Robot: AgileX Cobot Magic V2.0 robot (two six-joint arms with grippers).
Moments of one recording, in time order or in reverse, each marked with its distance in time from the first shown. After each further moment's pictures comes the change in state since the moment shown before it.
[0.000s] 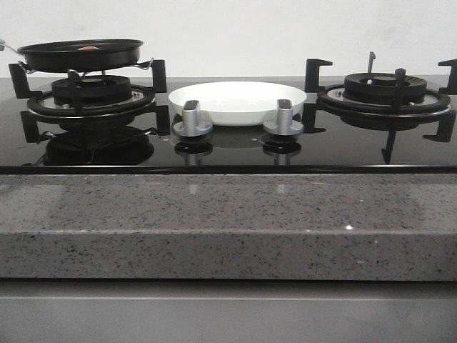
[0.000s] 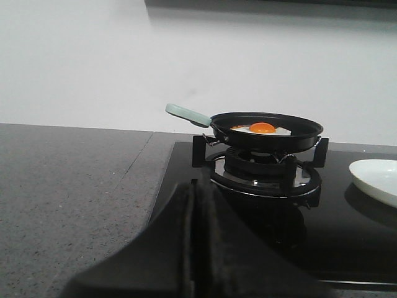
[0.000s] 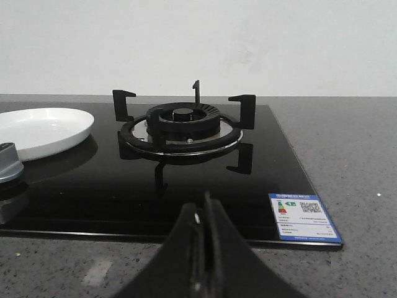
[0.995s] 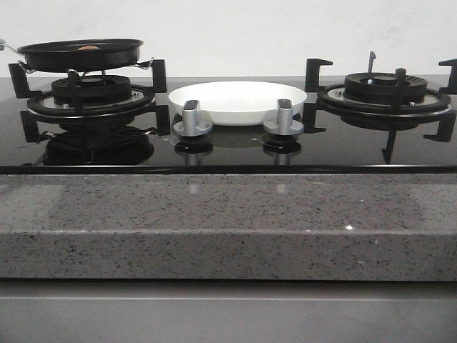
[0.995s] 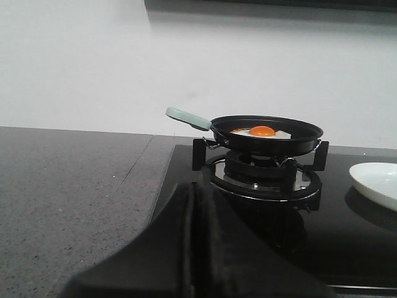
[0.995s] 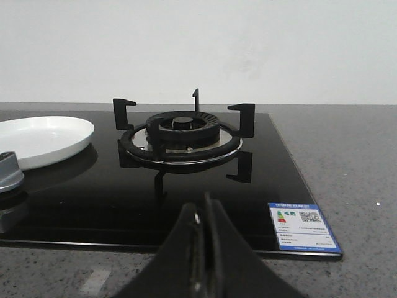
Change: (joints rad) left arm 0.000 0.000 0.000 0.000 -0.009 0.000; right arm 0.000 0.000 0.000 0.000 -0.026 0.000
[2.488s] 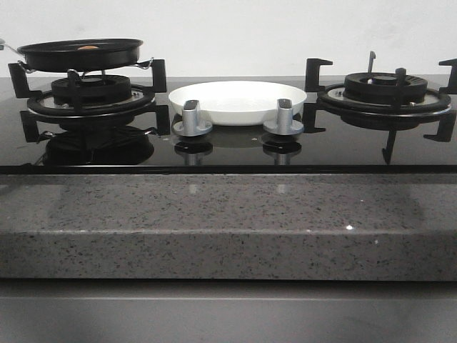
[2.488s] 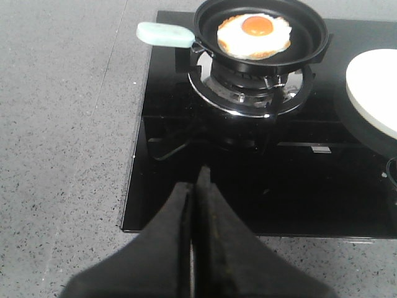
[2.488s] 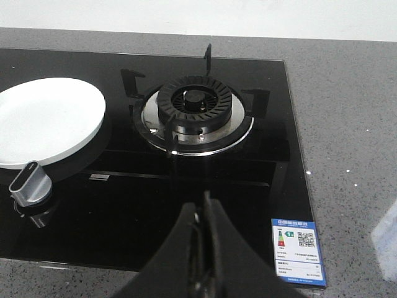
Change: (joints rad) left arm 0.000 0.682 -0.823 0.000 0.798 0.000; right arm 0.000 0.586 -0.786 0.000 0.626 0.000
